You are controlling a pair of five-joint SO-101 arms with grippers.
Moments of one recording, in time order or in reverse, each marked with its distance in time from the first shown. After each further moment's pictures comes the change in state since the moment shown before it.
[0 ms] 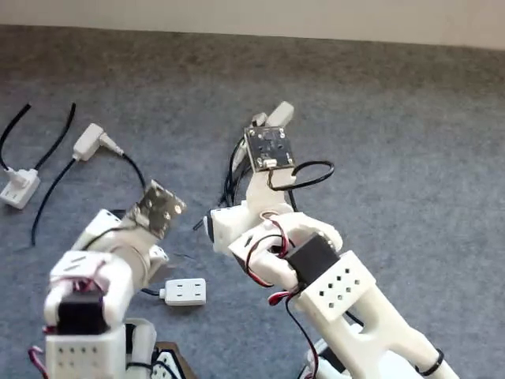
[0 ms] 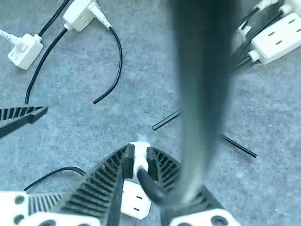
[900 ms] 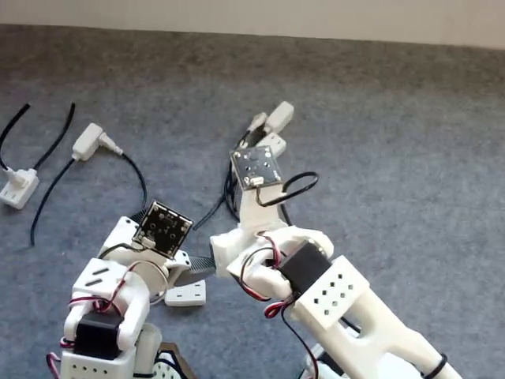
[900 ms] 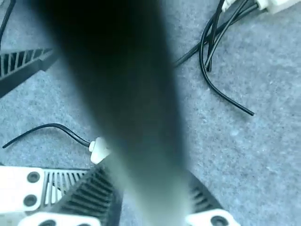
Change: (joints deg) left arm 6.6 -14.9 12.7 -8.1 12.3; right arm -4.4 -0.4 1.5 9.8 0.0
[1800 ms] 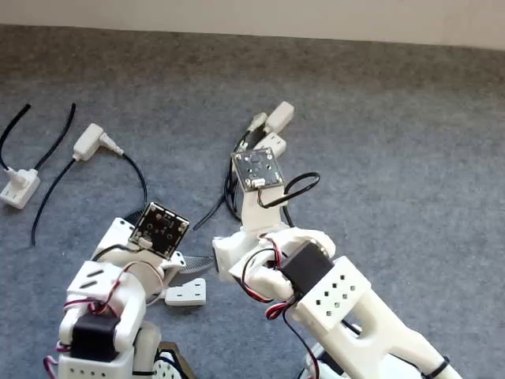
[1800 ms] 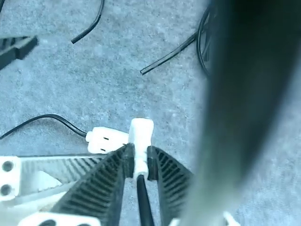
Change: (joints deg) left arm -2.6 0.4 -4.7 4.7 -1.4; right arm -0.1 -0.1 -0.8 3.9 -0.1
